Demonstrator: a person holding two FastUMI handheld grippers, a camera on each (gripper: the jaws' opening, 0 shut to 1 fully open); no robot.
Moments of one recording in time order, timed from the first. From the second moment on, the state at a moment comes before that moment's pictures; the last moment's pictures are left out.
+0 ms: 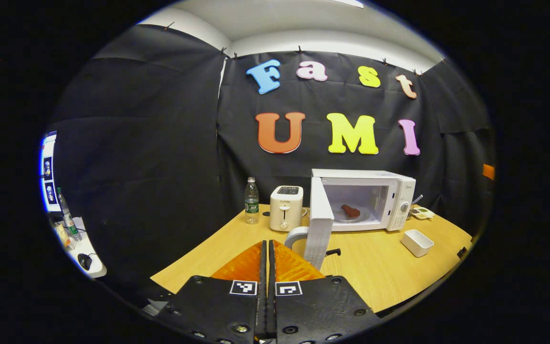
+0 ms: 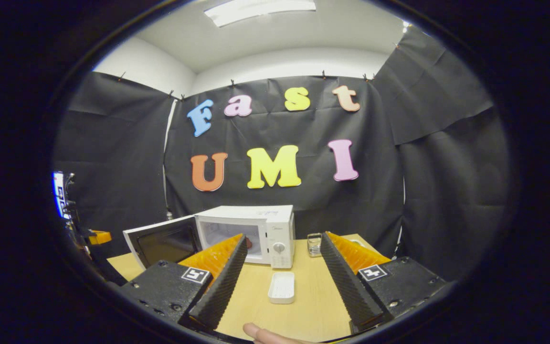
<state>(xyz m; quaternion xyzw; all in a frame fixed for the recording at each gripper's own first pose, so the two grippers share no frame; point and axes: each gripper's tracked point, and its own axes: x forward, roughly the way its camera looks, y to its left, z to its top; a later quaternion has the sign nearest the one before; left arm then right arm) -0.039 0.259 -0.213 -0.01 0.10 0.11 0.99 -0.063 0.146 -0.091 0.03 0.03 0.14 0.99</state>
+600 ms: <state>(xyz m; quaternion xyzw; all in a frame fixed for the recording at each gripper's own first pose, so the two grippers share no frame) 0.029 0.267 -0.279 -0.06 0.13 0.09 0.99 -0.068 0.126 -0.090 0.04 0.01 0.12 0.99</state>
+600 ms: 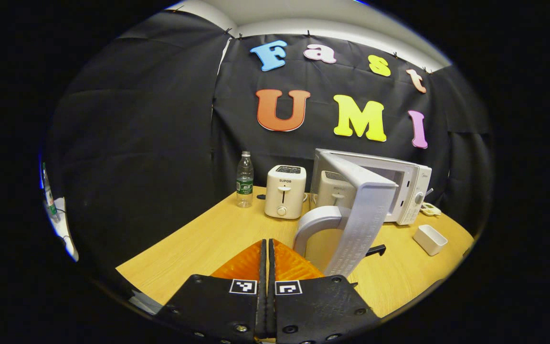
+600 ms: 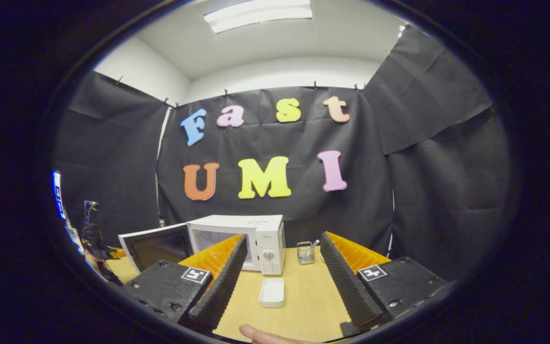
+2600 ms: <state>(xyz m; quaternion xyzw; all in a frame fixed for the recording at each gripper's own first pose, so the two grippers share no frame) 0.193 -0.040 -0.264 -0.05 0.09 -0.14 0.99 -0.066 0.077 -0.117 0.05 0.00 0.13 0.99</state>
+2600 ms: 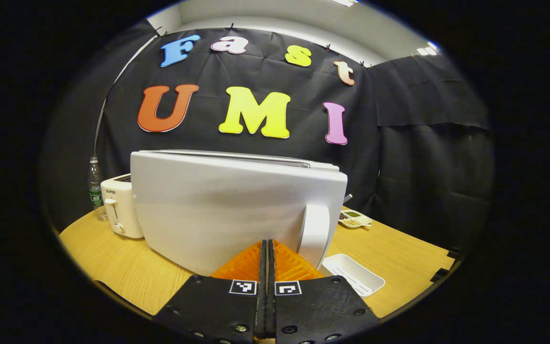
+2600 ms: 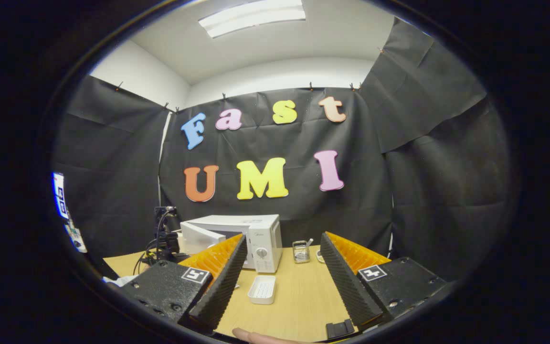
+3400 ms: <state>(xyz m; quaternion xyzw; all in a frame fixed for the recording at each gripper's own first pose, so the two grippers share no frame) 0.306 -0.072 -0.278 -0.04 0.11 -0.08 0.99 -0.009 0.032 -0.170 0.07 0.04 0.13 0.99</state>
